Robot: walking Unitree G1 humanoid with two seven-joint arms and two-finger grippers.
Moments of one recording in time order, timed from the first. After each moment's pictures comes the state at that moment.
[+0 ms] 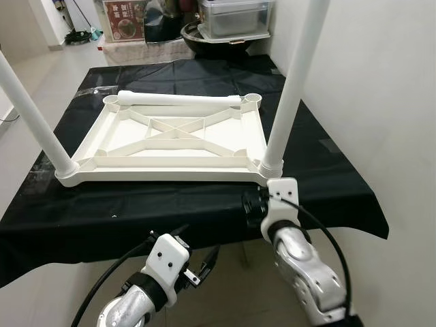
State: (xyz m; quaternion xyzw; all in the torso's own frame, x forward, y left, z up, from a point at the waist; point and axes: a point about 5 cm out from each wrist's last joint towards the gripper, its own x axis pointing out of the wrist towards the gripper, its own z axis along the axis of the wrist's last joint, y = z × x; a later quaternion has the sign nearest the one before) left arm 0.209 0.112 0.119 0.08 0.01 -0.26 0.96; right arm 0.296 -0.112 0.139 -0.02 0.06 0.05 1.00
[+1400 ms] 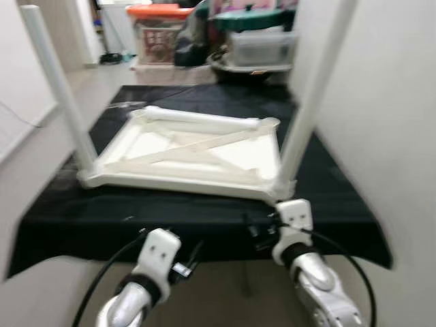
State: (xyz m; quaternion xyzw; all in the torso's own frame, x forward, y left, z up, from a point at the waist) left arm 0.222 0.116 0.105 0.05 0.06 -0.19 0.98; right arm 0.274 -0.142 0.121 -0.03 0.03 0.12 0.99
